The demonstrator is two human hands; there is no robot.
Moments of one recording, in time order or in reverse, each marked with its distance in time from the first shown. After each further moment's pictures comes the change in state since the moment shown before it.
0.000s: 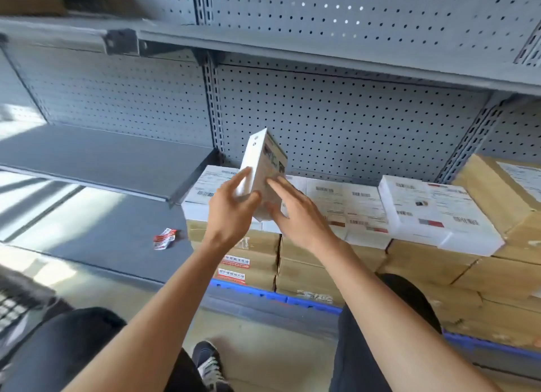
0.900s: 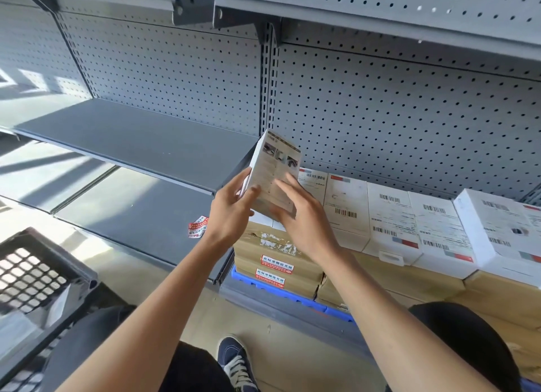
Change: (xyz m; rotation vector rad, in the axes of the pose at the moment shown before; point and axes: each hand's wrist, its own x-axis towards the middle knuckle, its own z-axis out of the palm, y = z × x) left_hand 0.047 -0.070 -0.084 -0.108 -0.001 -0.018; right_hand 0.060 -0.026 0.101 0.180 -0.032 0.030
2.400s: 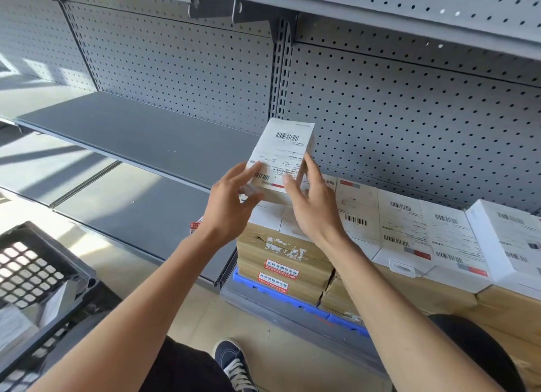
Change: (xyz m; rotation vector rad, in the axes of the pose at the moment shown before) left_hand 0.020 -0.008 -0.023 0.347 0.020 0.299; right_hand 0.027 -0.034 -0.009 0.228 0.125 0.207
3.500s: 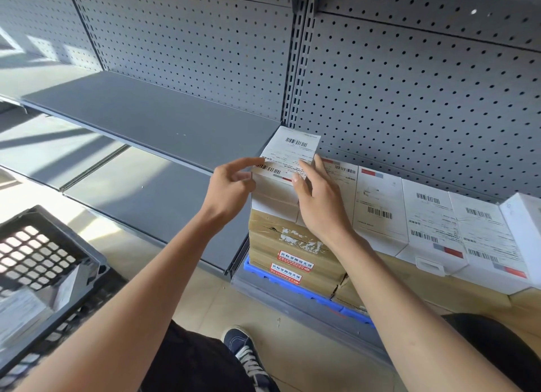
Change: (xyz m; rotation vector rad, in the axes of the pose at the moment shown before) left_hand 0.009 -0.033 -0.014 -0.321 -0.039 -0.393; right_hand 0.012 0.032 0.033 -0.245 -0.071 -0.029
